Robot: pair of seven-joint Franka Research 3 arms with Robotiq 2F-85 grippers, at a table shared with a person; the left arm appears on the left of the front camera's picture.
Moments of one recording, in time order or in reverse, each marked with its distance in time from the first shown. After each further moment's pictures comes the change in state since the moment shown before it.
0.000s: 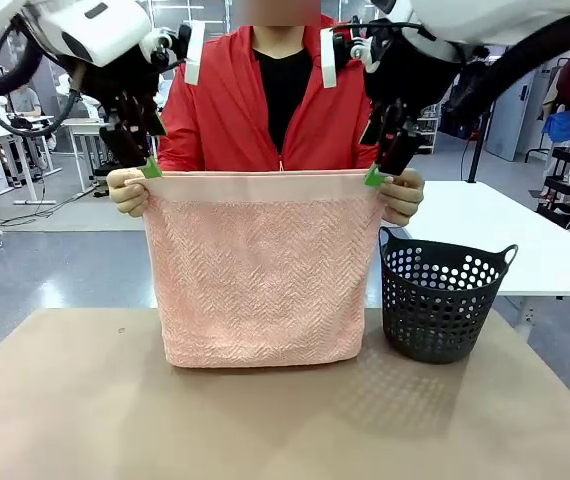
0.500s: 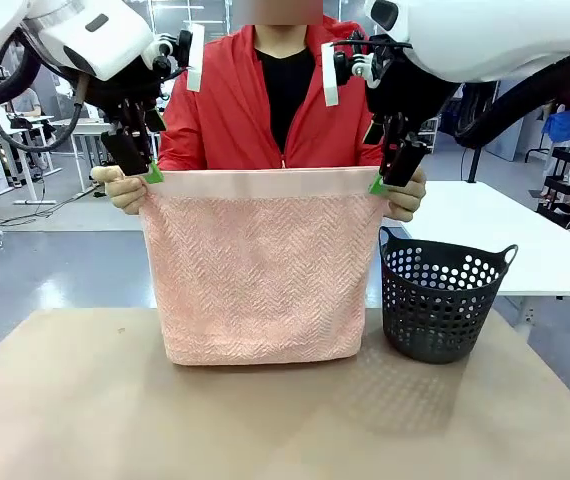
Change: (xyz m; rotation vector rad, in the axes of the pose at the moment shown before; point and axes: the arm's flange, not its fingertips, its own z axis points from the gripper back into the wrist) left arm 0.001 -0.008 -0.009 0.033 -0.007 0.016; right arm -0.005 0.006 -0.014 -0.039 0.021 0.022
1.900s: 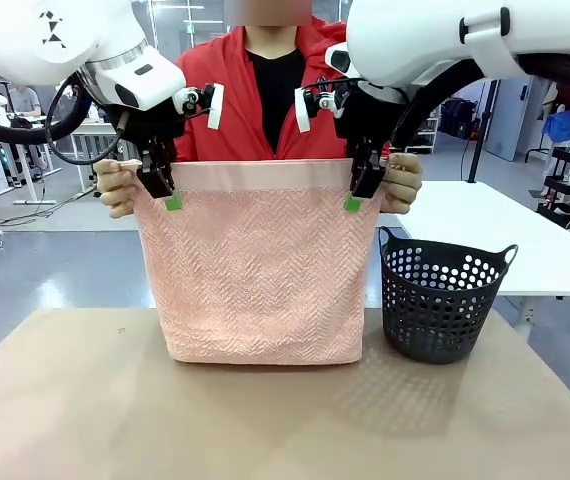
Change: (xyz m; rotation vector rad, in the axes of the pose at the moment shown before) left arm -0.010 0.038 -0.086 -0.233 0.037 0.048; right arm 0.013 -0.048 -0.078 0.198 0.054 -0.014
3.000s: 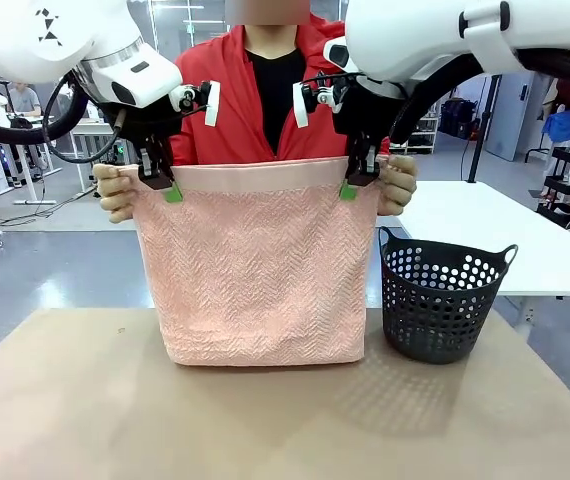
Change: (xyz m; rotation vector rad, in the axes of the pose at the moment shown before) left arm -0.003 0.002 0.000 -0.002 -0.007 0.014; right arm 0.004 -0.001 0.004 -0.009 -0.004 0.005
